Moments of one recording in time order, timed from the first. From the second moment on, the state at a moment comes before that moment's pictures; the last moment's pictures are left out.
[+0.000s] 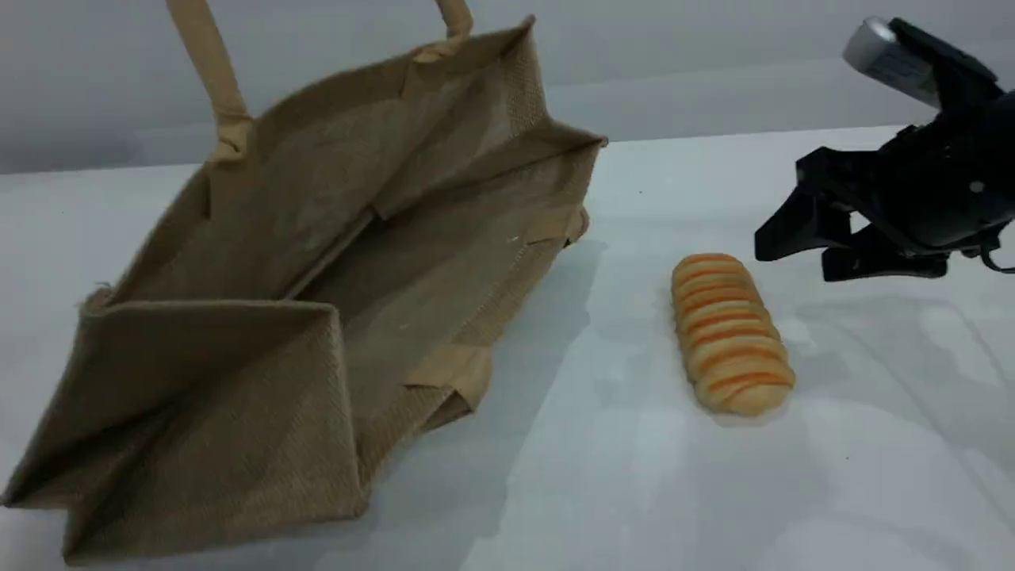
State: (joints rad) left arm -0.24 1.75 -1.82 -0.35 1.22 0.53; right arm 0.00 1.99 -0.85 1.74 0.46 -1.54
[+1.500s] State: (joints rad) left arm -0.24 1.74 -1.82 -0.50 1.22 0.59; right arm 0.04 2.12 -0.91 1.73 0.50 -1.57
